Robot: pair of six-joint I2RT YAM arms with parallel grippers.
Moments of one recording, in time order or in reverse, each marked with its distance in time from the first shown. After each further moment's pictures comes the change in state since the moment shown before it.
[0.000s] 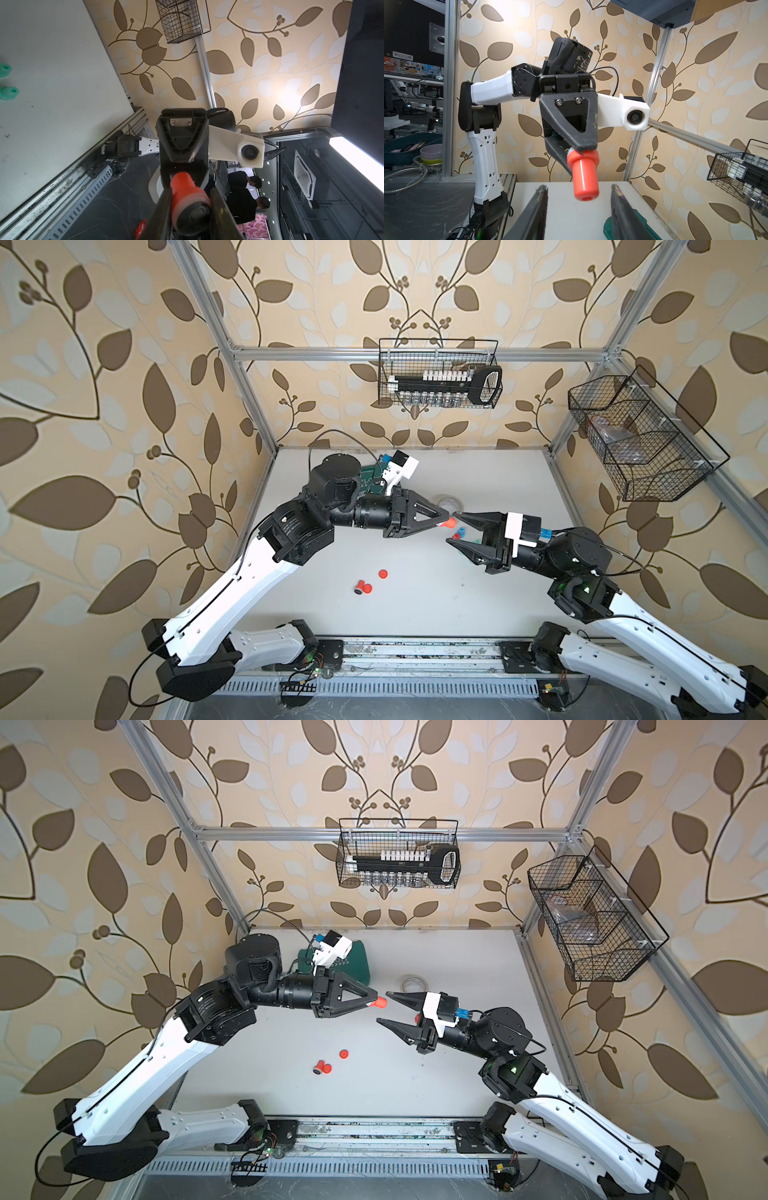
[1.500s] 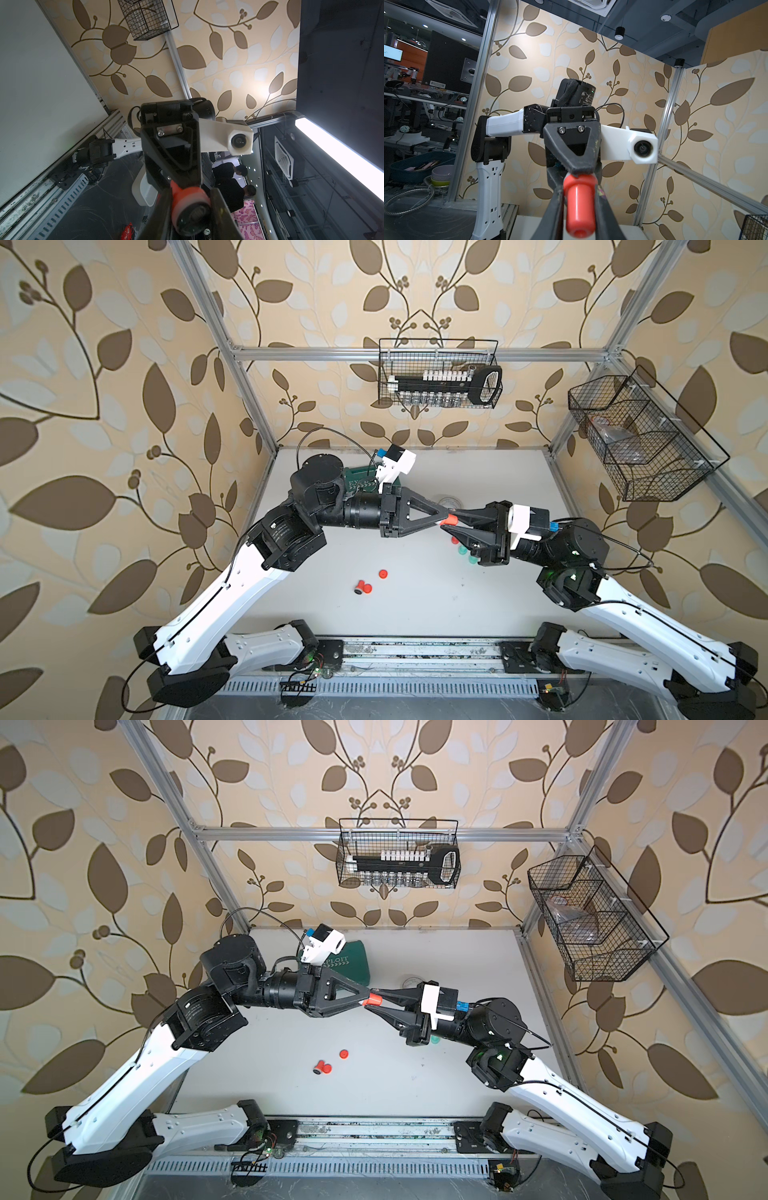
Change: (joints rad) left arm 0.000 -0.035 -0.015 0.120 0.051 -0.075; right arm 0.053 0.114 0.087 0.166 -0.035 0.024
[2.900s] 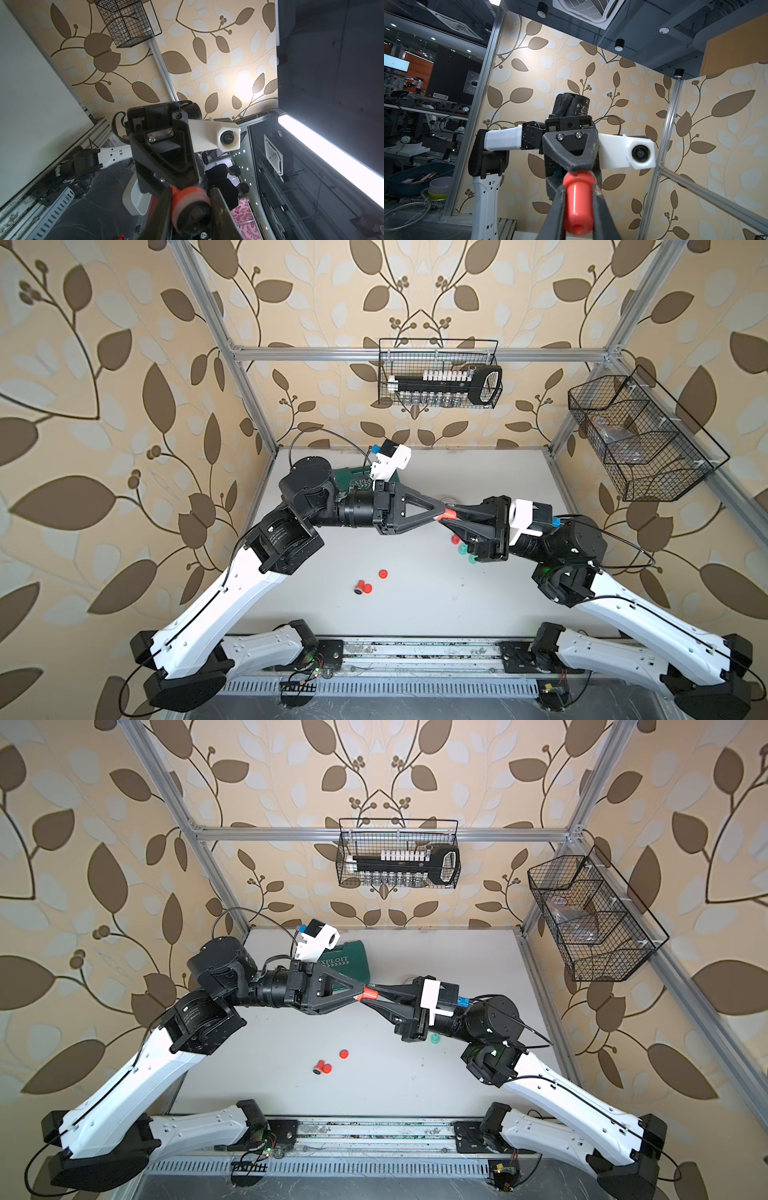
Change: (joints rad) left arm 0.002 -0.029 -0.046 0.144 0.013 -0.059; right arm 0.018 0.050 0.039 0.078 0.002 0.028
